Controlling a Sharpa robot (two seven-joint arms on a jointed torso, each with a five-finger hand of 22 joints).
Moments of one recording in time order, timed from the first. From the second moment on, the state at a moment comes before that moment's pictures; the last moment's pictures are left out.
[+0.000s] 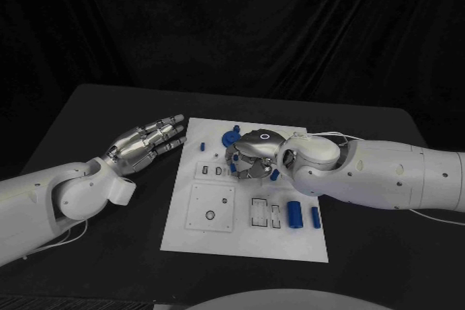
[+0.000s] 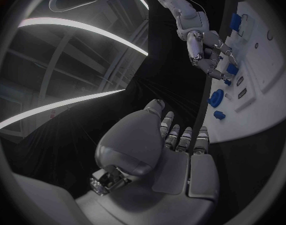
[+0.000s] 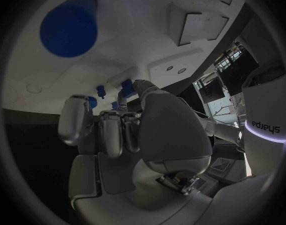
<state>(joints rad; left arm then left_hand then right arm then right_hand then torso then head) 1.25 -0.90 -0.21 1.39 0.01 0.30 0.49 1.46 0.28 -0.08 0.19 0.62 0.38 0.08 0.11 0.05 0.03 0.04 0.10 0.02 0.01 0.11 0.01 0.01 0.16 0.01 0.21 0.01 0.00 1.28 -0.73 -0.21 1.57 -1.67 -0.28 -0.11 1.35 -0.12 0.21 0.22 0.48 0.71 0.08 0.52 0.51 1.47 -0.01 1.57 1.31 1.46 -0.07 1.53 1.31 0.07 1.43 0.04 1.22 1.31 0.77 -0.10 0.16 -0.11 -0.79</state>
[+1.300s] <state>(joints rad) 1.25 -0.92 -0.21 1.41 0.01 0.30 0.49 1.46 0.27 -0.06 0.18 0.62 0.37 0.07 0.11 0.05 0.03 0.04 0.10 0.02 0.01 0.11 0.01 0.01 0.16 0.01 0.21 0.01 0.00 1.32 -0.79 -0.21 1.63 -1.67 -0.36 -0.08 1.24 -0.19 0.08 0.30 0.06 0.60 0.09 0.23 0.29 1.47 -0.01 1.57 1.31 1.47 -0.07 1.54 1.31 0.07 1.44 0.04 1.22 1.31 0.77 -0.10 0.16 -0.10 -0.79</state>
